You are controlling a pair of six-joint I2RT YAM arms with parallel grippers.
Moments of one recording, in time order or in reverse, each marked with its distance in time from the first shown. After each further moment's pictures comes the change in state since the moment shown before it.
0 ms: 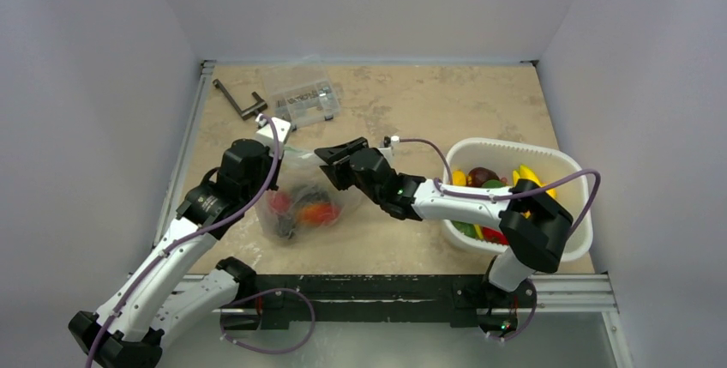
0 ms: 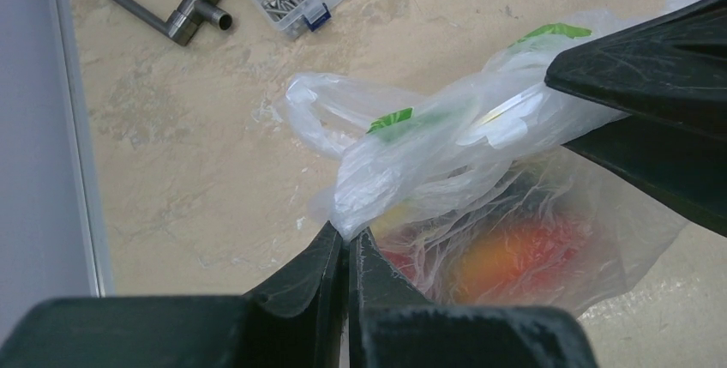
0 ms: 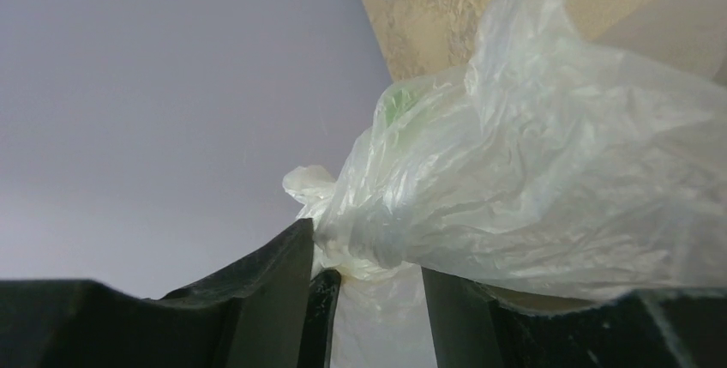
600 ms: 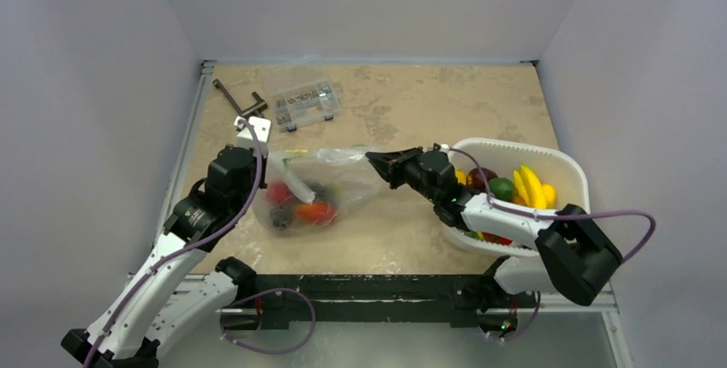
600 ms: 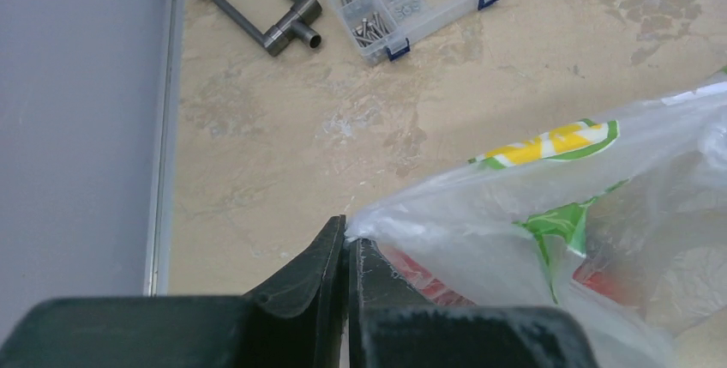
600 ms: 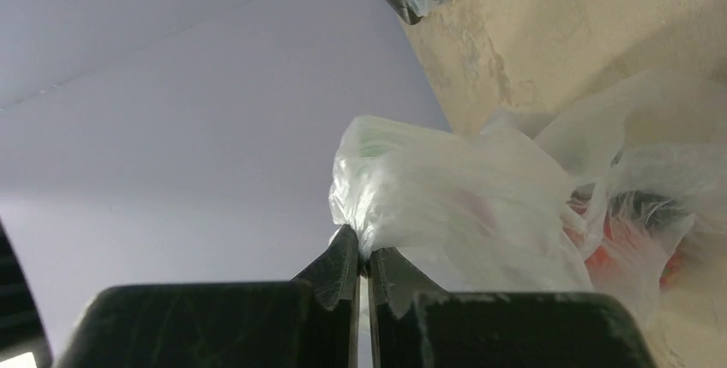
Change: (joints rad) left arm -0.009 -0.088 0.000 0.002 -0.195 -0.023; right arm -0.269 -0.229 -0.386 0.252 -0.302 0.099
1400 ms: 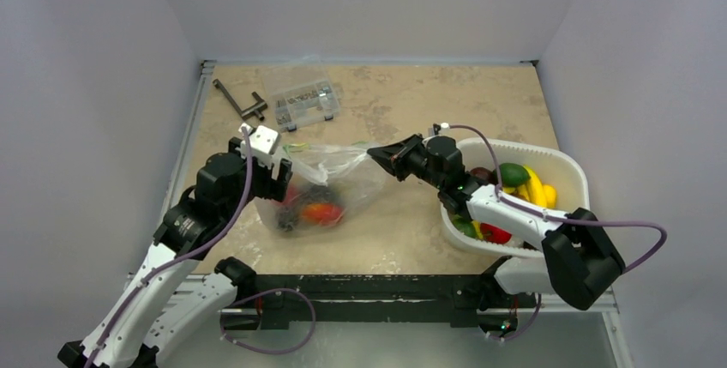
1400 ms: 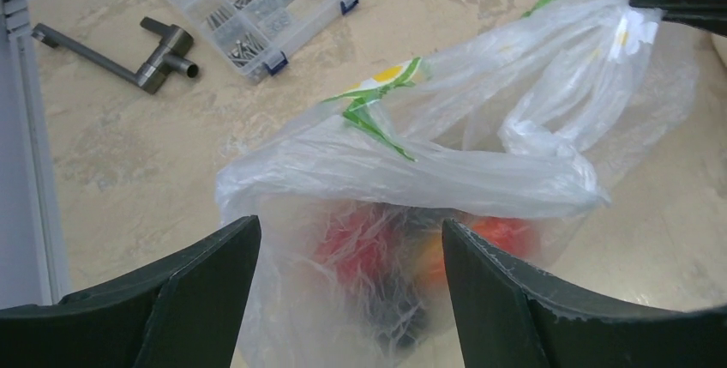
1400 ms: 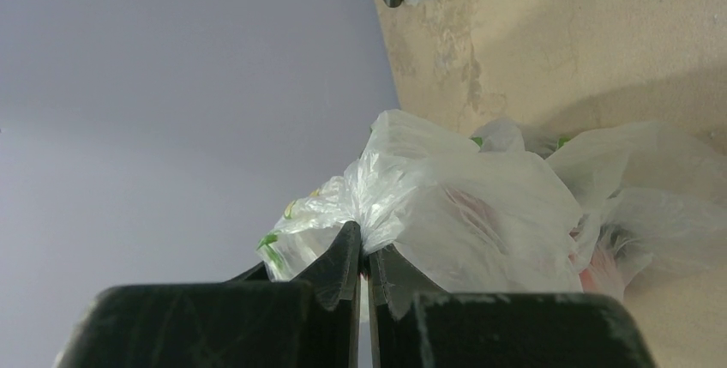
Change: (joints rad) left arm 0.004 -0.074 -0.014 0.013 0.301 0.022; right arm -0.131 -0.061 0.051 -0.104 -0.214 -0.304
